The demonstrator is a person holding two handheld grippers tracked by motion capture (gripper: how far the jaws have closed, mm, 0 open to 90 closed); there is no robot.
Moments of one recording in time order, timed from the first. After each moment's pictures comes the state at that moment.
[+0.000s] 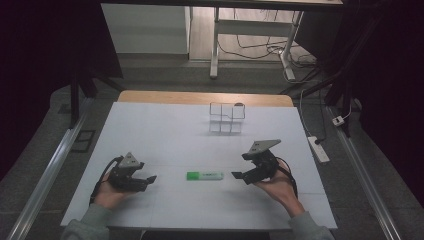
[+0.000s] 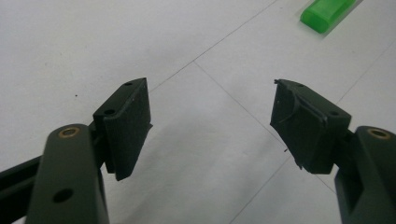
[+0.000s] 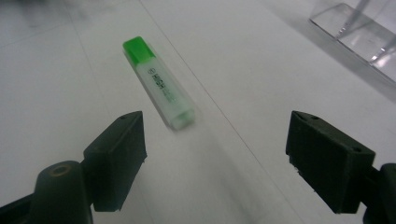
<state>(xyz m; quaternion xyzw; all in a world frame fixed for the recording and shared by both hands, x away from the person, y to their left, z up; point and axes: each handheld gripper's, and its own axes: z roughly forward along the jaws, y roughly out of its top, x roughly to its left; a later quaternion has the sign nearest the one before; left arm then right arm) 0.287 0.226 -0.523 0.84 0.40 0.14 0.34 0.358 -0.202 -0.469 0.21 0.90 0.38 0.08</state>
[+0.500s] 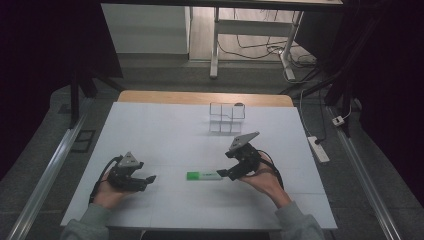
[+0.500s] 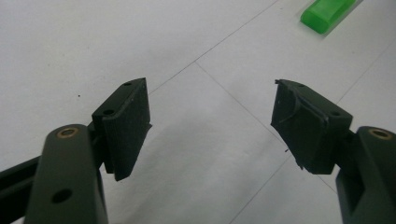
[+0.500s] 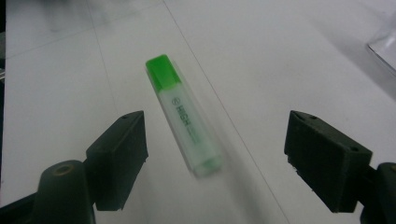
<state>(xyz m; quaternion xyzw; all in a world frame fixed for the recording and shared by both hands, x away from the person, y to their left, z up) 0.288 0.227 -0.521 0.84 0.40 0.14 0.34 0.374 -0.153 -0.469 0.17 0.92 0.36 0.04</state>
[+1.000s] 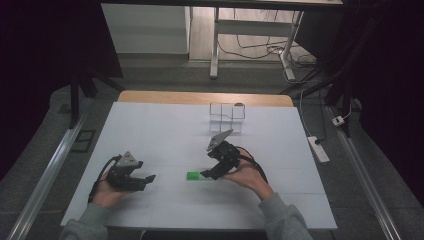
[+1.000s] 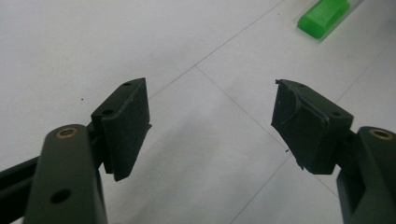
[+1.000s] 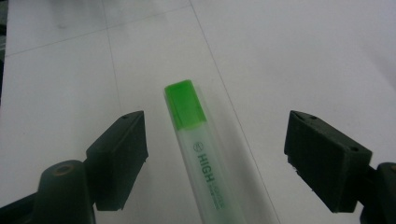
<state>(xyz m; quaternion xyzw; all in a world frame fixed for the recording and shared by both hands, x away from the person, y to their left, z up) 0.288 0.229 -0.520 0.84 0.40 0.14 0.35 0.381 -0.097 -0.475 0.11 0.94 0.32 0.02</state>
